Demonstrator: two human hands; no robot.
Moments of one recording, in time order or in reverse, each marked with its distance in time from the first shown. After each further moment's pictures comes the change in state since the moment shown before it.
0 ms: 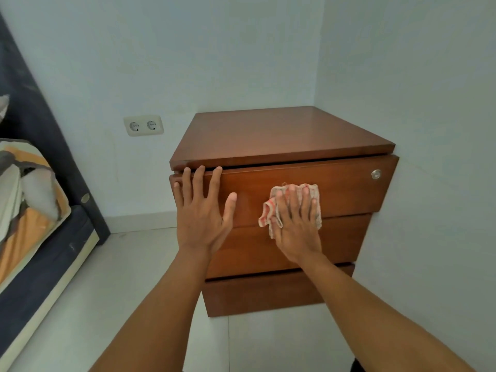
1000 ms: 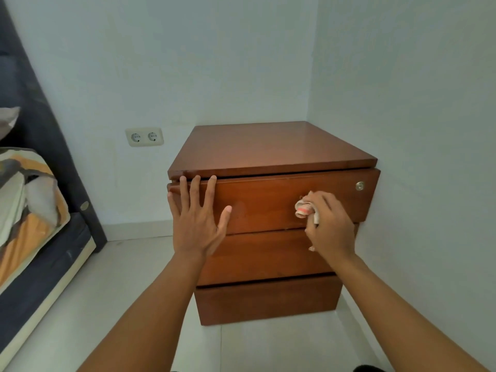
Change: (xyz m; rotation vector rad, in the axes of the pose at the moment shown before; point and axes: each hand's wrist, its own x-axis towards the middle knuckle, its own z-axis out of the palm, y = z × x) left_hand -0.001 0.000 0.003 0.092 -0.050 0.005; right_hand 0.013 0.036 -0.114 0.213 0.148 0.137
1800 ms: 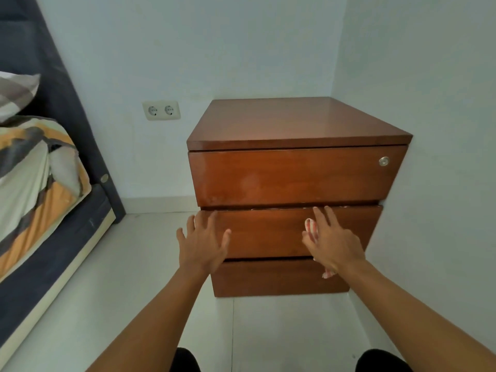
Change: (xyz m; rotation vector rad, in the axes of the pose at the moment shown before) left_hand -0.086 -0.037 0.035 -0.016 -0.452 -0.207; right_hand -0.056 -0.012 0.026 -0.332 -0.692 0.207
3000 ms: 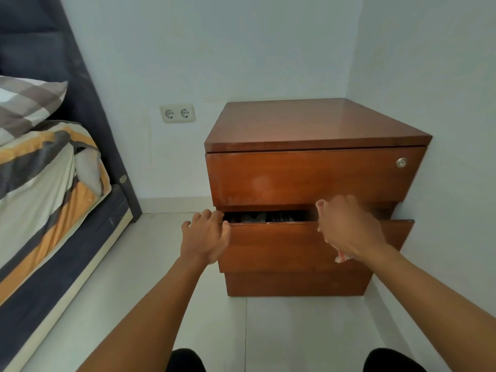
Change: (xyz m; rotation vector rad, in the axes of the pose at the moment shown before) left_hand 0.005 -0.020 -0.036 -0.044 0.010 0.045; right_hand 0.000 -0.017 -0.055 0.166 0.056 -0.027
